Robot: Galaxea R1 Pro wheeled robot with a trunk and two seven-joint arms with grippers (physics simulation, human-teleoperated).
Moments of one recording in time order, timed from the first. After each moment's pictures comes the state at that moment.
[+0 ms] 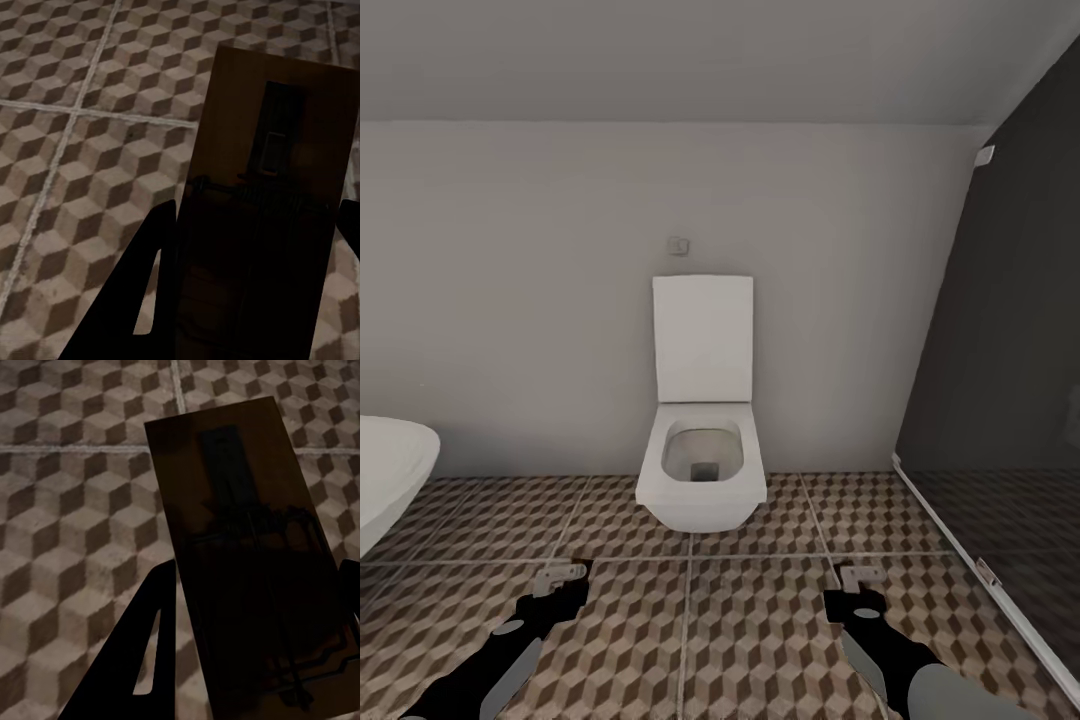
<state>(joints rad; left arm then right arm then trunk) -0.45 0.25 -0.43 -0.63 0.59 0.06 0.18 -0.62 -0.04 0.51 -0.28 -0.45 0.02 -0.29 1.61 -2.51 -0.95</state>
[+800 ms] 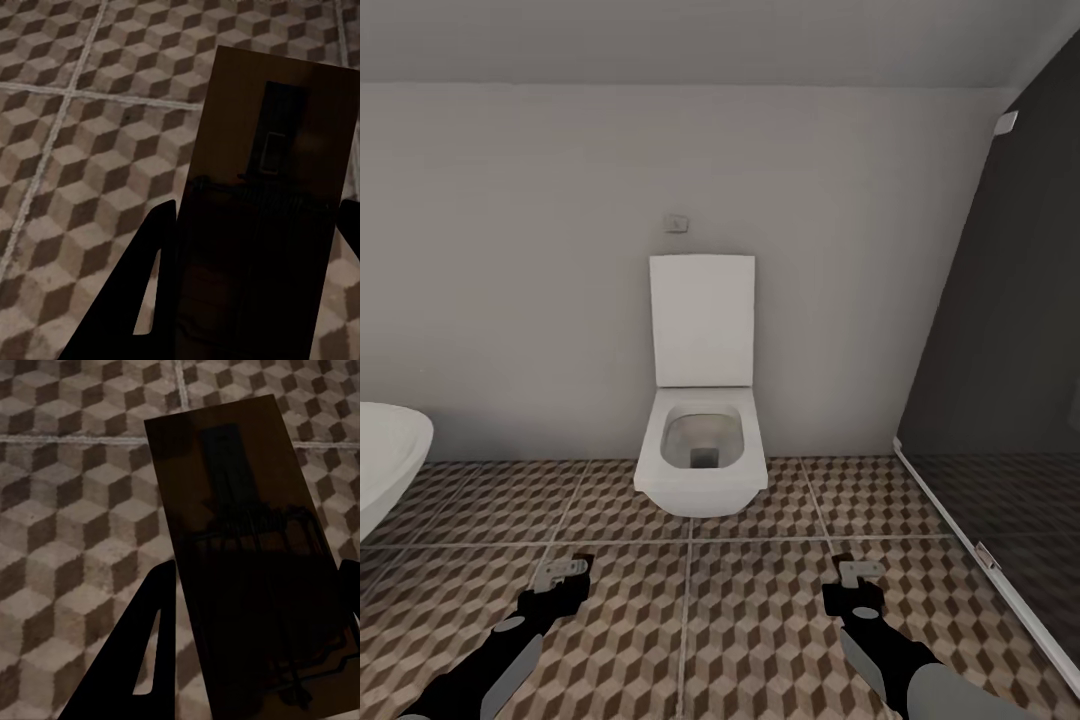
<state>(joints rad) -0.45 0.25 -0.42 -0.65 0.58 0.05 0.18 -0.62 -0.04 0.52 -0.28 -0.45 -0.03 -0.31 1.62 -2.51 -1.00</state>
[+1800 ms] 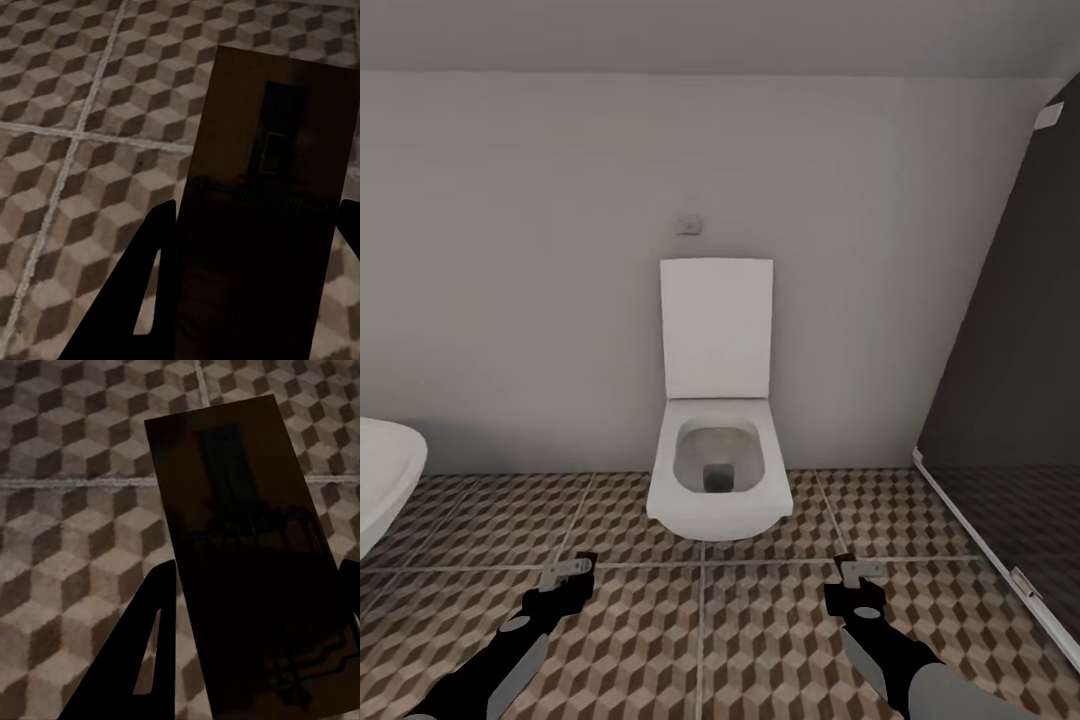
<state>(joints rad) -0.45 0.23 -0.42 -0.65 0.58 0.04 0.20 -0.62 -0.04 0.51 -0.28 -0.45 -0.03 -0.31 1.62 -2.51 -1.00</state>
